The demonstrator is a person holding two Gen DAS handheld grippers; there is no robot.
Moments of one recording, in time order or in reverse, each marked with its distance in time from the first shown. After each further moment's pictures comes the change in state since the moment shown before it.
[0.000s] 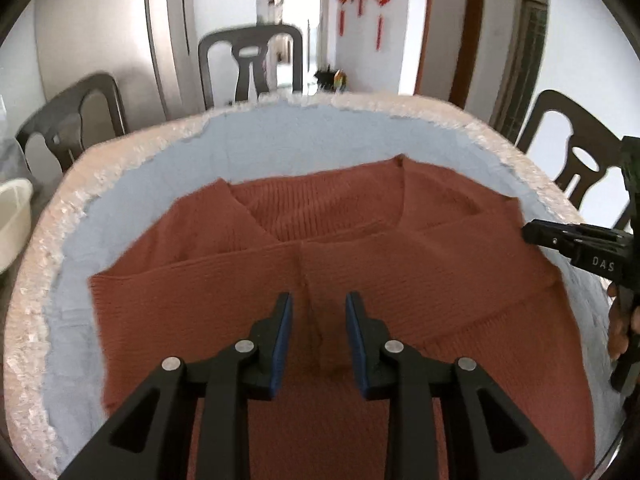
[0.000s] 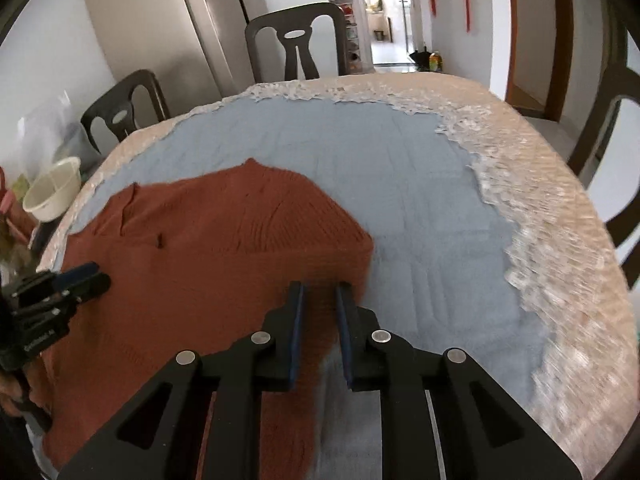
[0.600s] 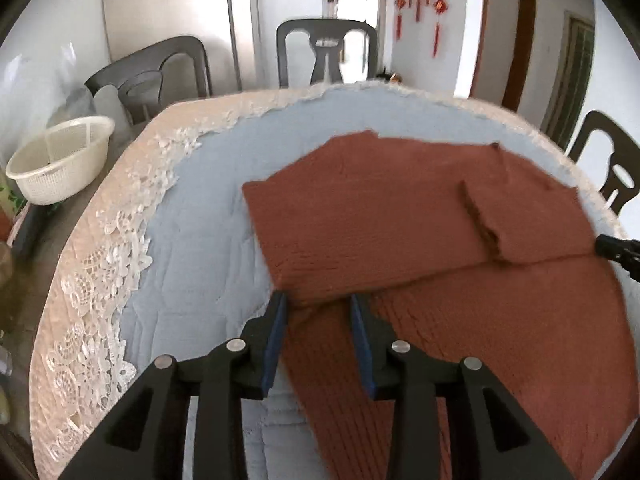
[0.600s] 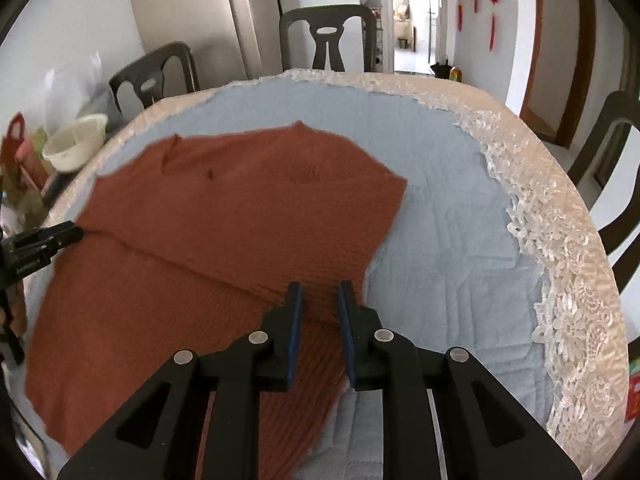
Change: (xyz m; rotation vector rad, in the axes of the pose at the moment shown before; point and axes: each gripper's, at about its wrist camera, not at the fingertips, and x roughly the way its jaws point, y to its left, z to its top) left arm -0.029 0.093 -0.056 -0.134 0.018 0.122; right arm -0.012 0.021 -0.036 -0.099 0.003 -0.004
